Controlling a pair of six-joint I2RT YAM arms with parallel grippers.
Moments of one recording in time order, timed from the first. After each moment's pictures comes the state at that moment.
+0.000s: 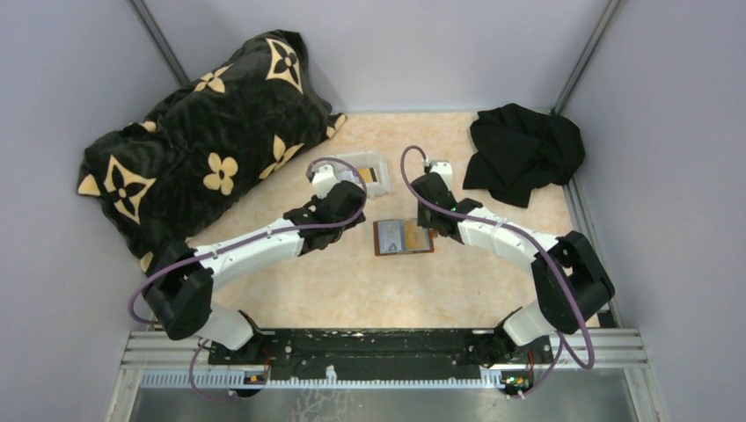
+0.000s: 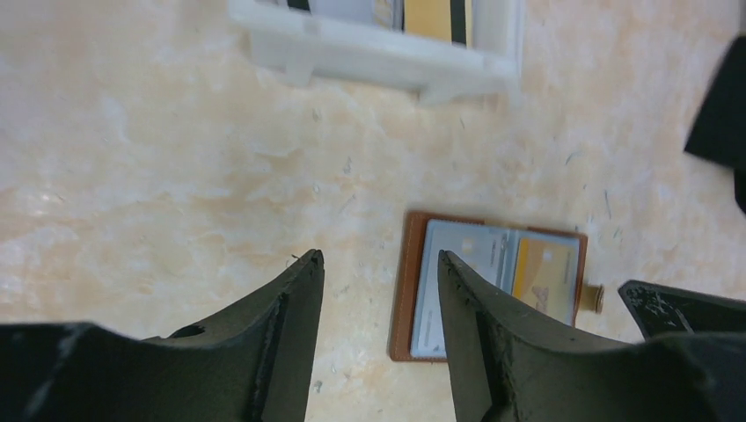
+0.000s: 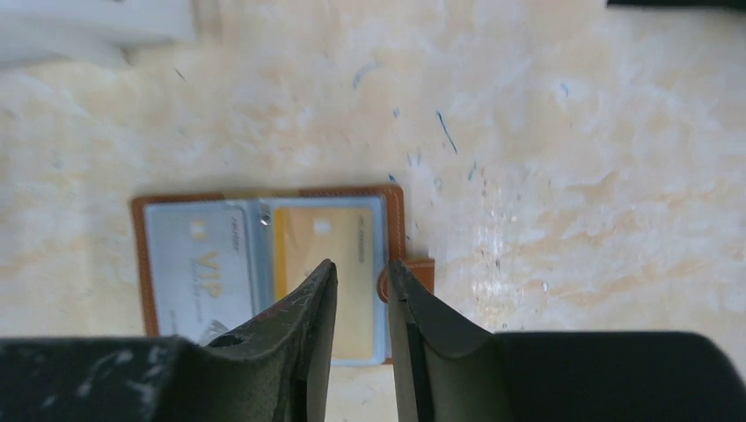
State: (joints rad) left arm -0.85 1.50 0.97 -0.27 -0.58 -0.95; right arm 0.64 1.47 0.87 -0.29 0.37 0.50
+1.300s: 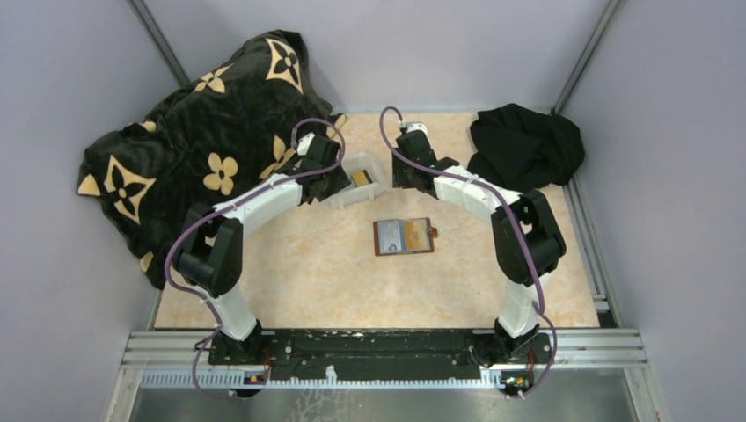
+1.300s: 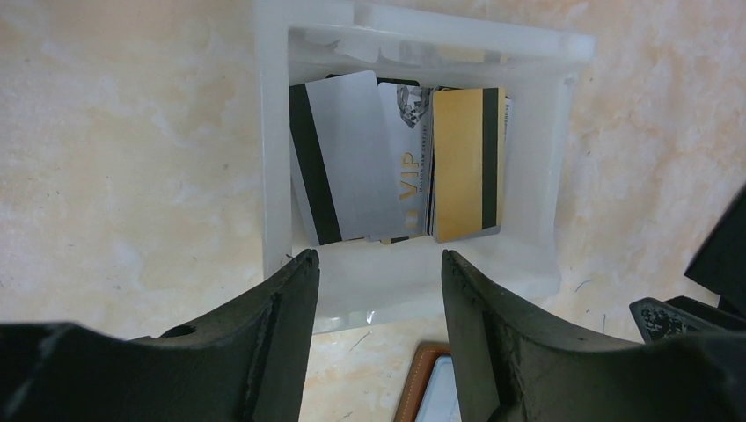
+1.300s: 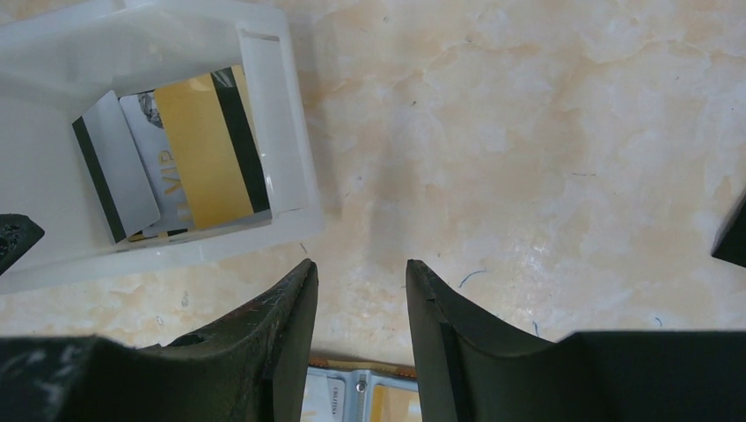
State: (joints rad) left arm -0.50 1.76 1.25 -0.32 -0.29 -0.87; right arm 0.55 1.83 1.35 -0.27 0.20 0.36
